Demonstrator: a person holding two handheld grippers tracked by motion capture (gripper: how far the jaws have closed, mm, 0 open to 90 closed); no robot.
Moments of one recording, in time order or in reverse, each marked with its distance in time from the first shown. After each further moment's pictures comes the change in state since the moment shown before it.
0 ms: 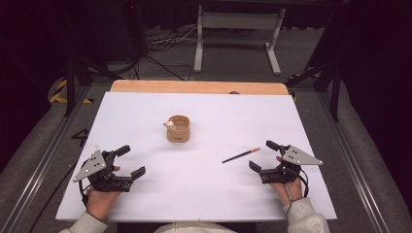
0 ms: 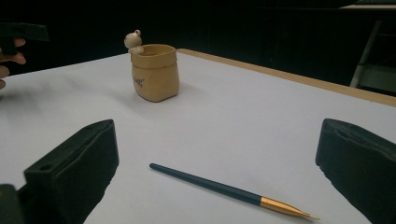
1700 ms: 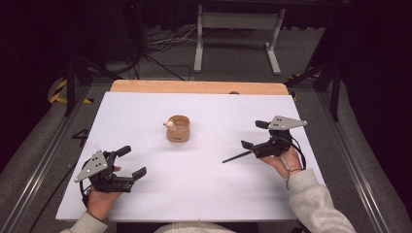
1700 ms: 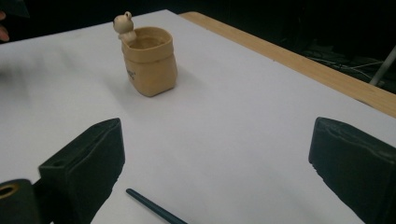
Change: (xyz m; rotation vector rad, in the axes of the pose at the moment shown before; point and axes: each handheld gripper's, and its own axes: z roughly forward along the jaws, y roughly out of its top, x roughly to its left) left arm -0.004 0.002 0.002 0.019 0.007 0.018; right arm -0.032 0.065 0.051 0.233 0.098 -0.053
